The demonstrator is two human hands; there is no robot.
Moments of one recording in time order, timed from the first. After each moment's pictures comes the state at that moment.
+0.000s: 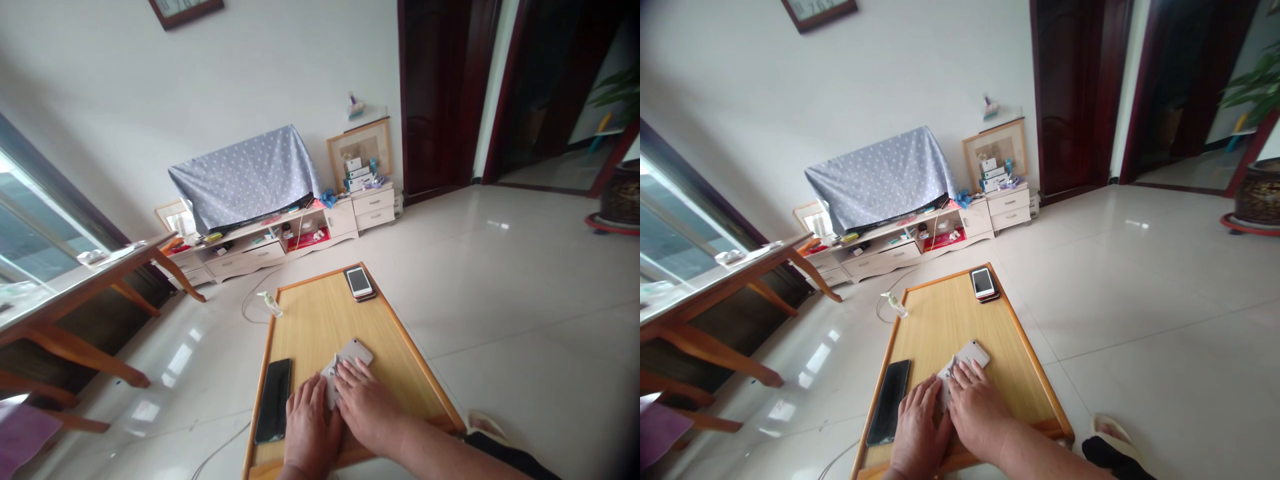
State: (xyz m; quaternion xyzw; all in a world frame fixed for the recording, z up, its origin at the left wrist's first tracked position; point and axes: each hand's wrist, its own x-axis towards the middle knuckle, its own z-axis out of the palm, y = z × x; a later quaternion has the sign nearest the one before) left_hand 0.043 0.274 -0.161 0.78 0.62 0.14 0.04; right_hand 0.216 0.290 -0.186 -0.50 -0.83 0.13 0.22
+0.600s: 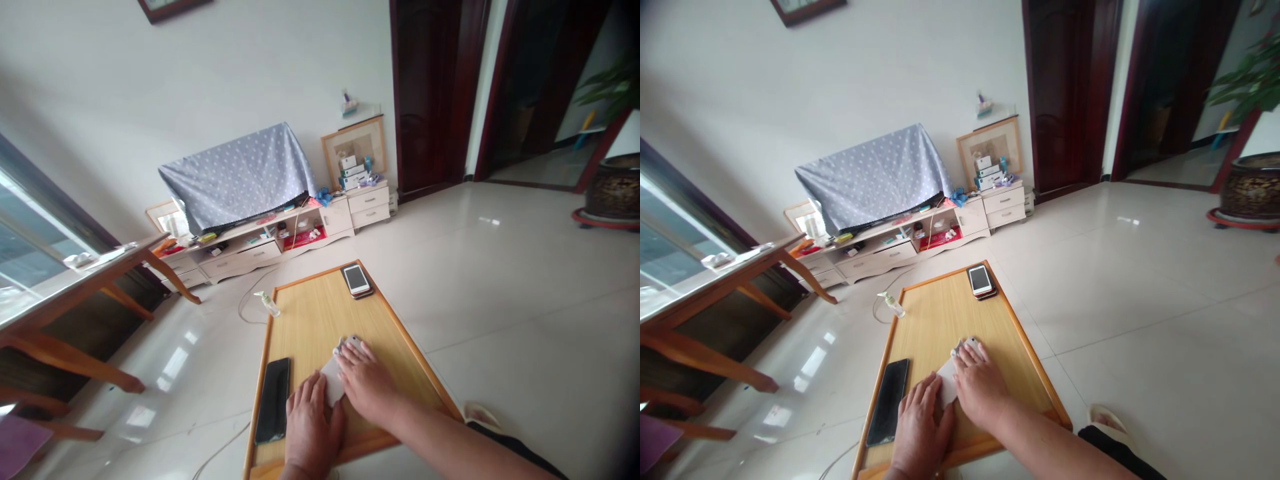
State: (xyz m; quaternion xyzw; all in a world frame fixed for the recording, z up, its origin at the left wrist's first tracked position) left_hand 0.045 0.275 -0.161 0.77 0.63 0.12 0.04; right_hand 0.221 0.309 -0.185 -0.54 -0.80 0.12 0.23
